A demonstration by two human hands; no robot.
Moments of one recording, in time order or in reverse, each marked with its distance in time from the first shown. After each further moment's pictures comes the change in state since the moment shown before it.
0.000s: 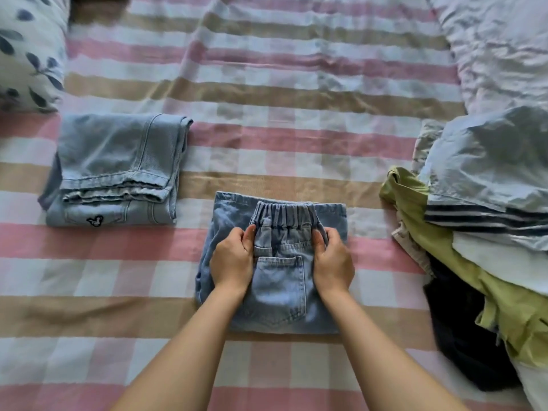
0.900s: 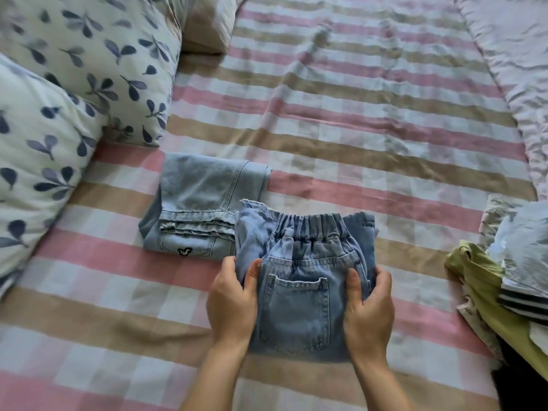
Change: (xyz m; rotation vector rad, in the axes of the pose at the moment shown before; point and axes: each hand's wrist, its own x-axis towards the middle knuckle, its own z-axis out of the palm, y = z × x) left_hand 0.013 -0.015 -0.137 -0.152 0.291 0.033; right_hand -0.047 -0.135 -0.011 0.260 0.113 -0.109
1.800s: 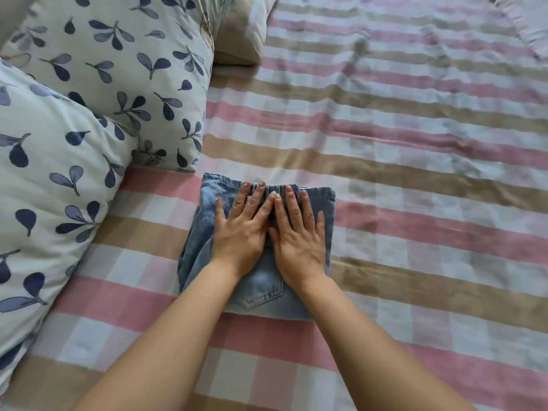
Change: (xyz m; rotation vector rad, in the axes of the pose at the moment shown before) left_hand 0.218 -0.089 -0.001 0.581 -0.277 0.528; right_hand 0.062 -0.088 0.250 -0.500 -0.335 -0.608
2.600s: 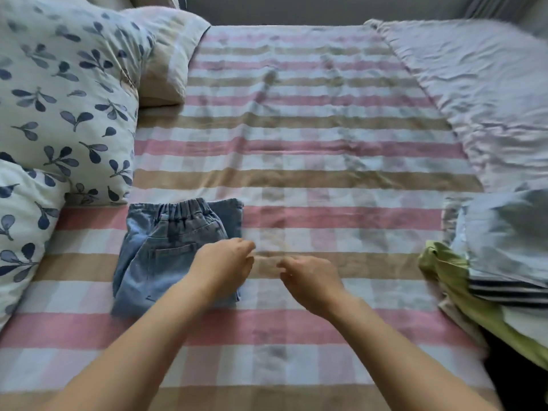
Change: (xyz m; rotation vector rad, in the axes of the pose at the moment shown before) left_hand -0.025 0.152 -0.072 0.069 -0.339 0.191; right_hand -0.104 0.115 -0.150 -0.077 -0.361 0.029
